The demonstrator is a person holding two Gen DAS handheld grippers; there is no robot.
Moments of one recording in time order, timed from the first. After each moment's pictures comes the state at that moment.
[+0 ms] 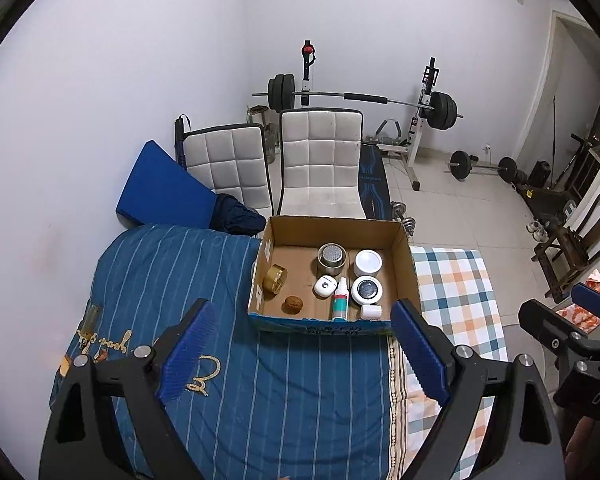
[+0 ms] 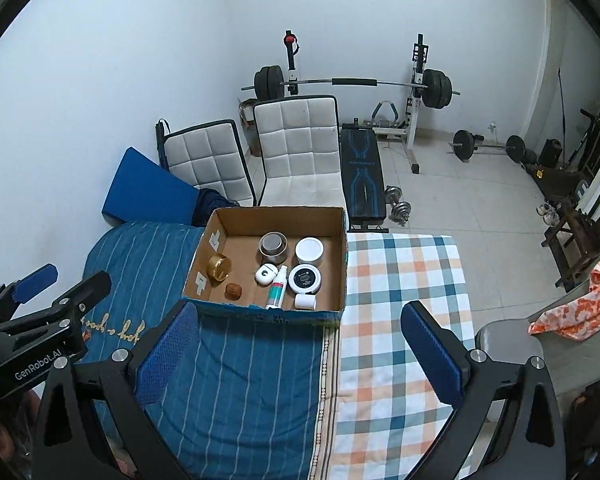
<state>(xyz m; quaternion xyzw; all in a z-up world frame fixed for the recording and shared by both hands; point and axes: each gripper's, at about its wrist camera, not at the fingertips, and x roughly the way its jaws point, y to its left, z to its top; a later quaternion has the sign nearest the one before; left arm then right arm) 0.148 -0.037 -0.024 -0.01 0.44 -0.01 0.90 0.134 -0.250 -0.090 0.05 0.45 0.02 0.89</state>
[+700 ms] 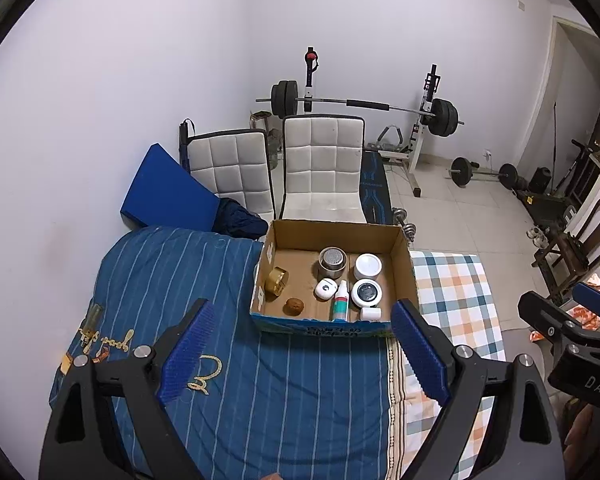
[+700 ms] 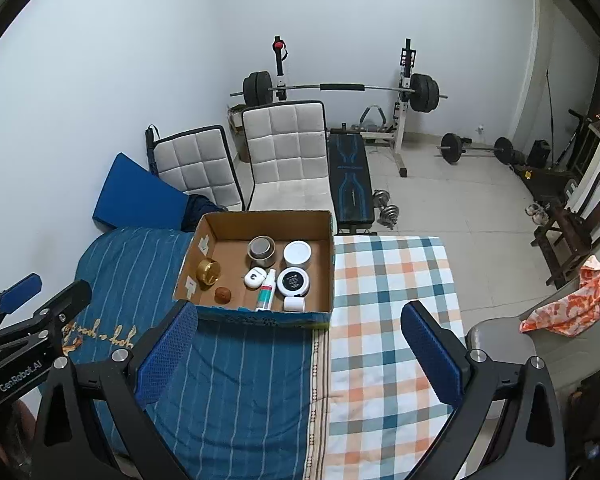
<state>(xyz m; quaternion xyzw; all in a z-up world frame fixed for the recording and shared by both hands) 0.140 -0.035 -0.019 -0.01 0.43 0.00 0.90 0.125 -0.251 -0.087 0.04 0.43 0.00 0.90</state>
